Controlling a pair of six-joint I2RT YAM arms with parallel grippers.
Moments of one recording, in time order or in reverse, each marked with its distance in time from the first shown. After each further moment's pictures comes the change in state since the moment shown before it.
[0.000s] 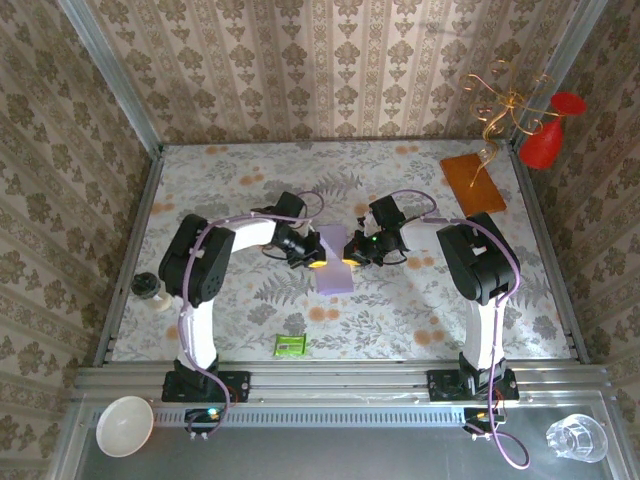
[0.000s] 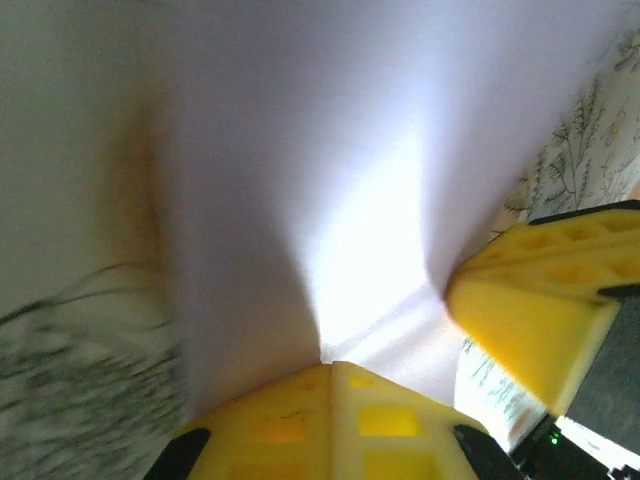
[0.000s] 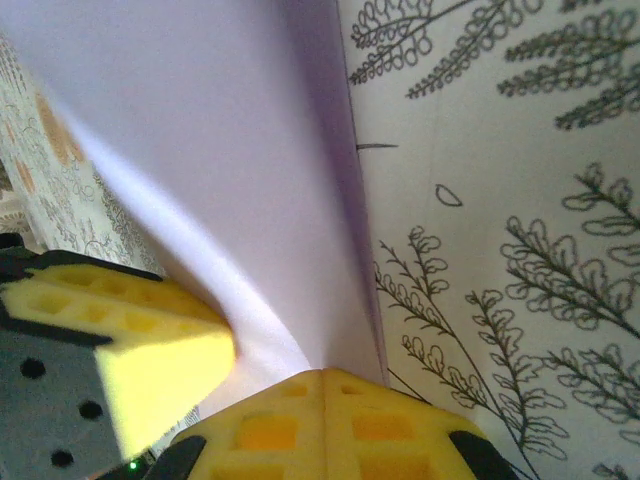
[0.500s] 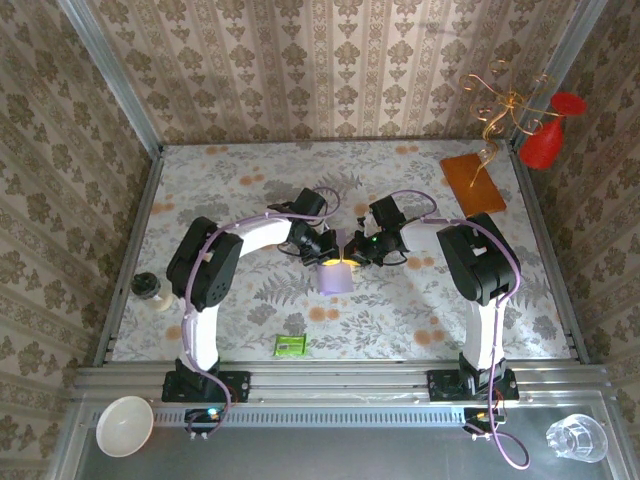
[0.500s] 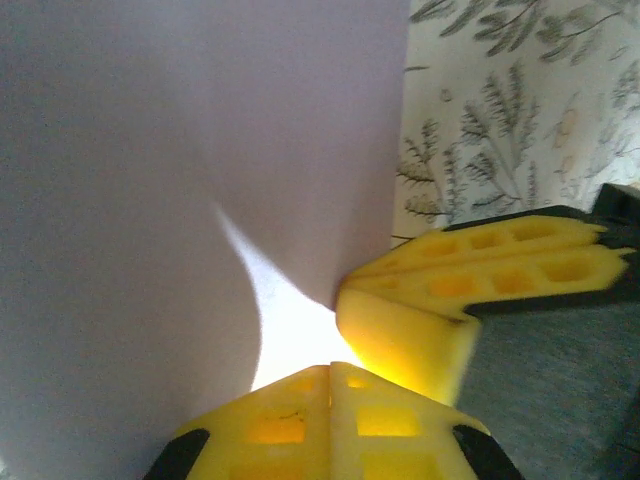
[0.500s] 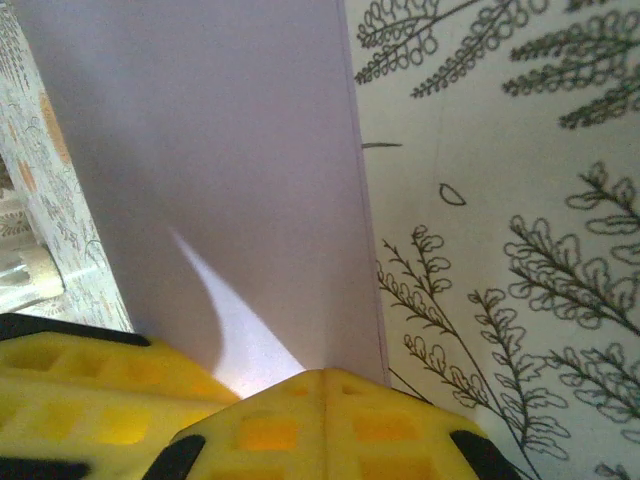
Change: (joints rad) left arm -0.132 0.018 0.132 -0.073 -0.121 -0.105; right arm 0.003 -0.011 -0.006 0.021 0.001 0.000
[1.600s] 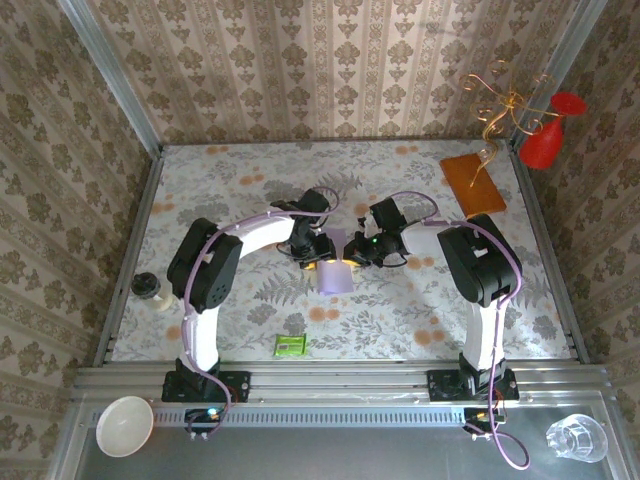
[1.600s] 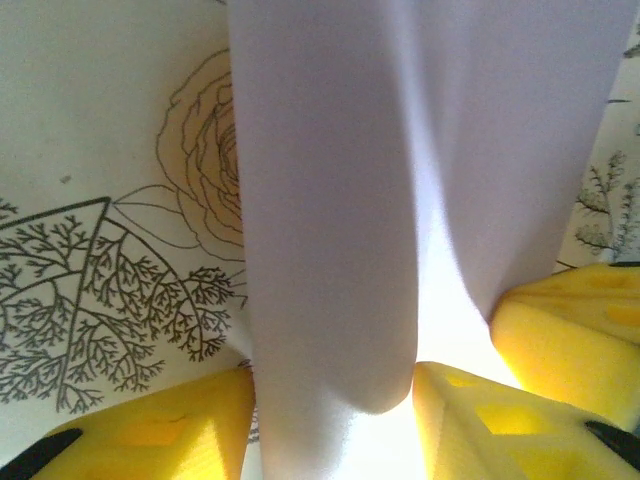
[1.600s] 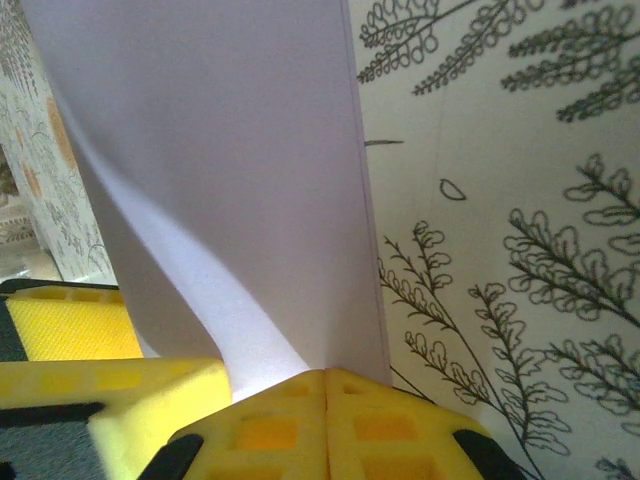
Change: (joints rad) left arm -0.019 -0.020 0.040 -0.172 -0.247 -0.016; right arm 0.003 -0.016 -0.030 0.058 0.011 0.015
